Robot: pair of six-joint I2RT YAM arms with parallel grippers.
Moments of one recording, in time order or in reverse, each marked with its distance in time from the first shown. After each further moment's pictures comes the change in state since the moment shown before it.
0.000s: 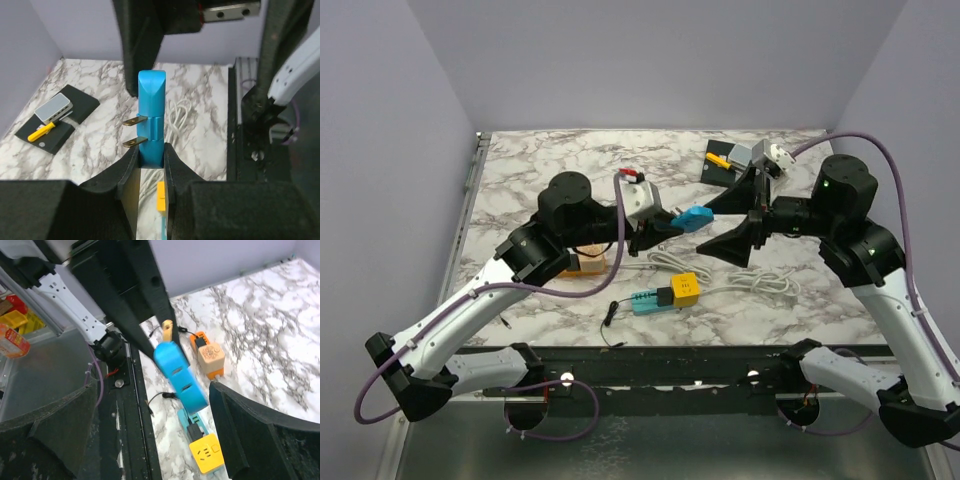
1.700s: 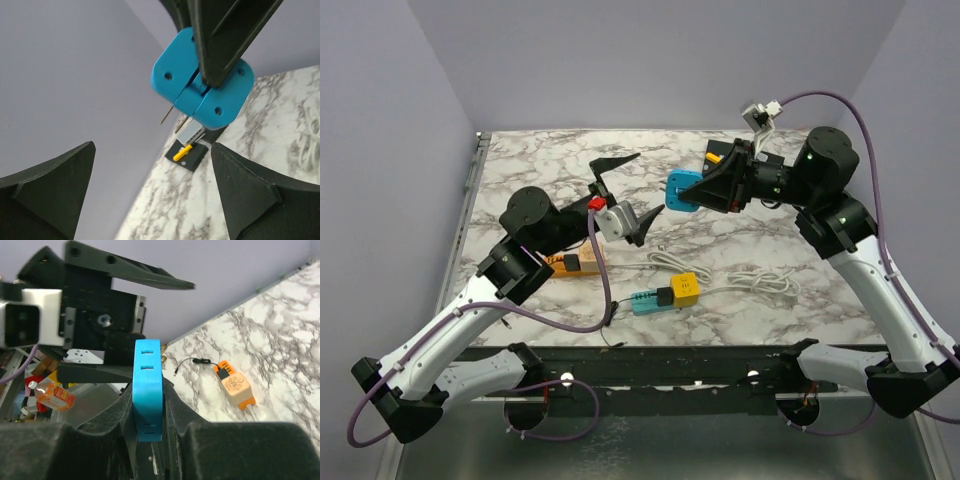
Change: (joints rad) left arm 0.090 -0.135 -0.130 0.314 -0.190 0.336; right arm 0.005 0.134 0.061 0.327 0.040 0.433
